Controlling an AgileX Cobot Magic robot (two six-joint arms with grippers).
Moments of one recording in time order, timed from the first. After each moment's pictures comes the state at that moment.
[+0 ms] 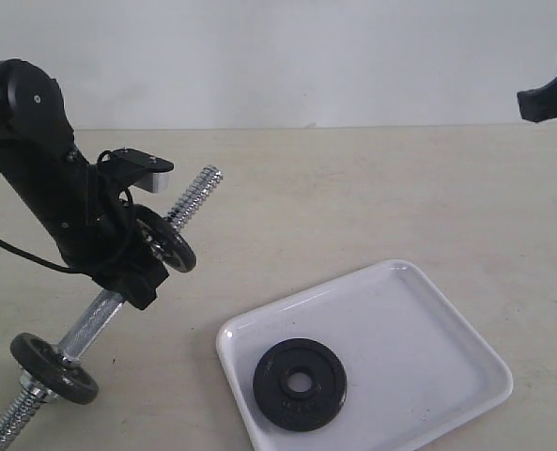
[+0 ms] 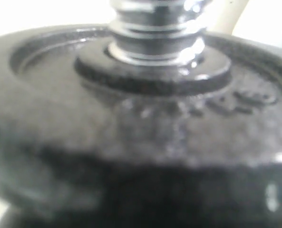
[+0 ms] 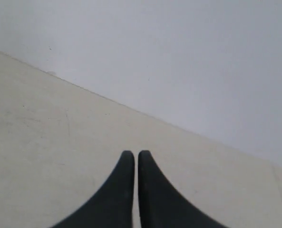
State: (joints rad) left arm -0.33 1.83 -1.14 -0.27 0.85 0.47; right arm 0.18 1.15 -0.77 -1.19 0.12 0.89
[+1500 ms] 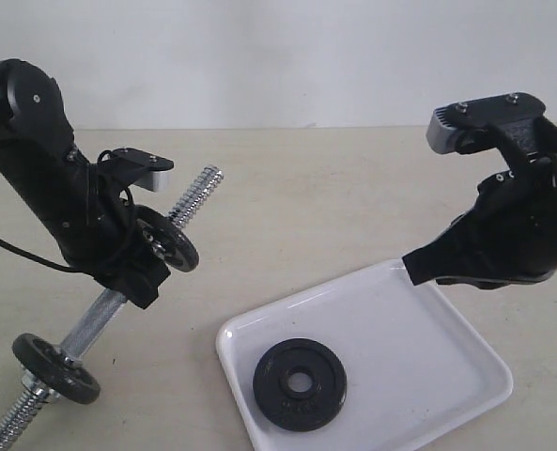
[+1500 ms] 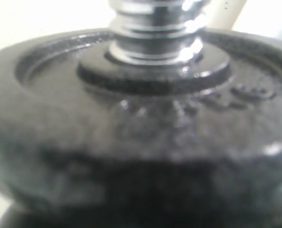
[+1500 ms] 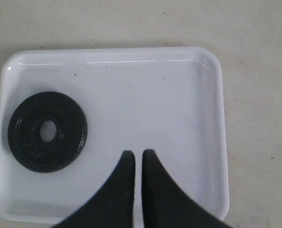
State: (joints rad) left arm -0.33 1.83 -1.13 -0.29 0.85 0.47; right arm 0.43 1.27 -0.77 0.22 0.62 -0.14
